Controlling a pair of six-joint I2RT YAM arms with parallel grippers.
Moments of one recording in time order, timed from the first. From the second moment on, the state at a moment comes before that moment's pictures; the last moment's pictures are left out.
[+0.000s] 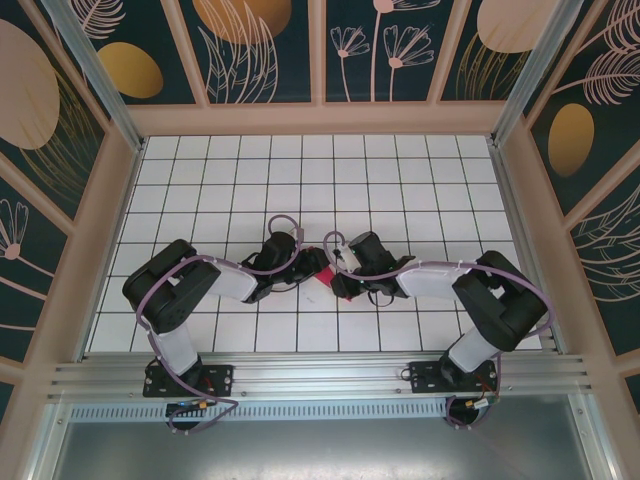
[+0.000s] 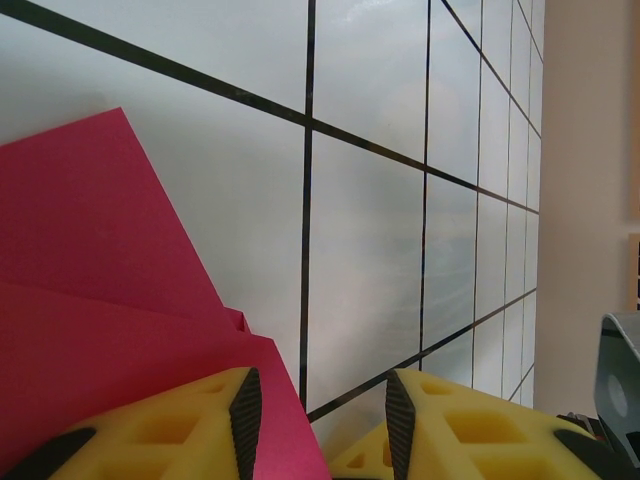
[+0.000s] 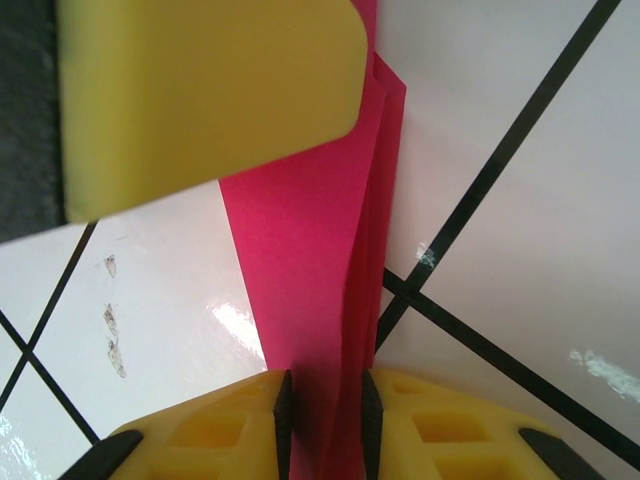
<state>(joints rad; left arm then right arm) -0.72 1.79 0.62 0.60 0.28 -1.13 0.75 1.57 0.64 -0.01 -0.28 0.29</state>
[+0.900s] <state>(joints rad) -0.72 1.66 0.62 0.59 0.34 -1.09 0.70 1.61 0.61 0.08 -0.39 0.45</state>
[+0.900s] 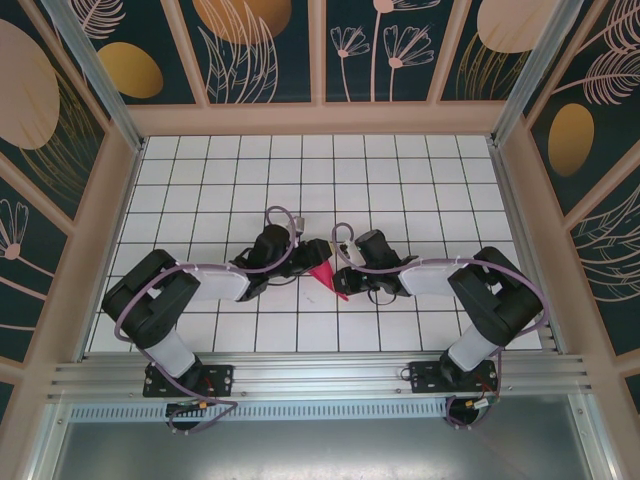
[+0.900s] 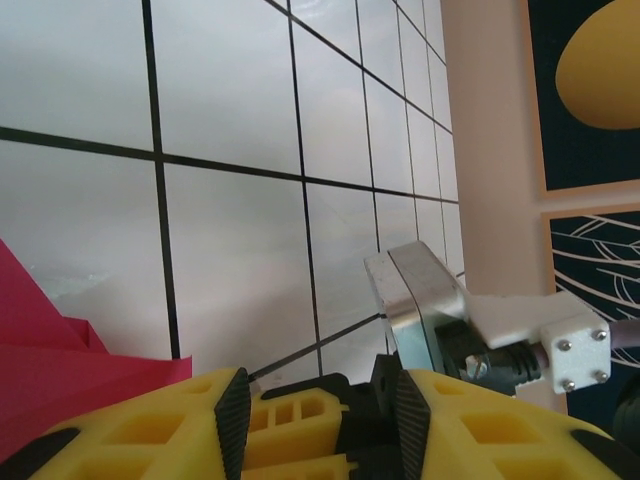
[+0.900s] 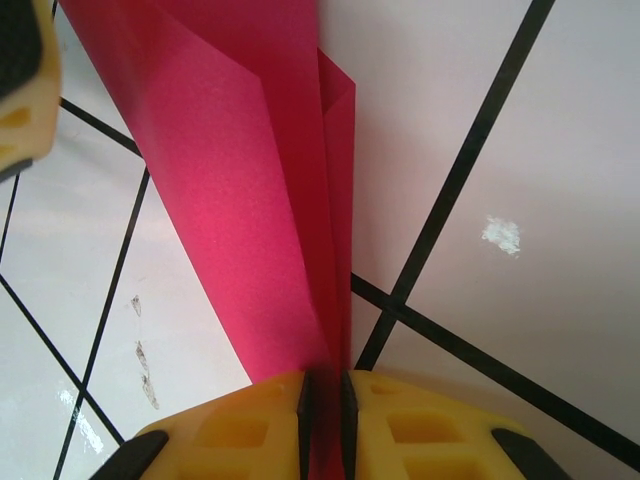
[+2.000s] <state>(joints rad) -0.72 1.88 0.62 0.76 0.35 -1.07 0.70 1.58 0.57 0.13 -0.39 0.50</state>
